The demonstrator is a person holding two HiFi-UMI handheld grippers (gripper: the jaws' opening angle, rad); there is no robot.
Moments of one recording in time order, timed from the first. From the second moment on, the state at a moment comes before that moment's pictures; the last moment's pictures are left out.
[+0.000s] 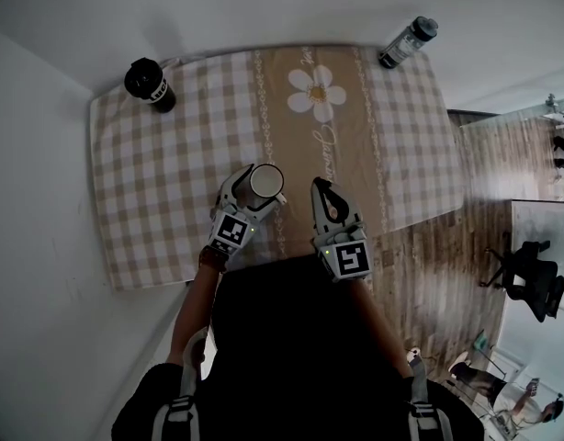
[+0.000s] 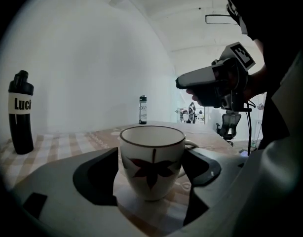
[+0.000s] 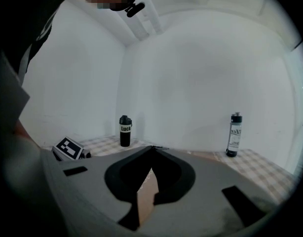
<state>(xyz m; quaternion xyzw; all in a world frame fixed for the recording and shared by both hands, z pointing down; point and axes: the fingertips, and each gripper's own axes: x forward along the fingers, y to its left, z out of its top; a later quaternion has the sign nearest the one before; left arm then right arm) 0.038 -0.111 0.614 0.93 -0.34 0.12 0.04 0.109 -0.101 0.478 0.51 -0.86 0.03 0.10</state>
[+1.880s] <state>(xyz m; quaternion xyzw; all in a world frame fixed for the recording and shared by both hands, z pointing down) -0.013 -0.076 0.426 0.92 -0.38 0.02 0.05 -0.011 -0.066 0.475 0.36 -0.93 -0.07 0.04</state>
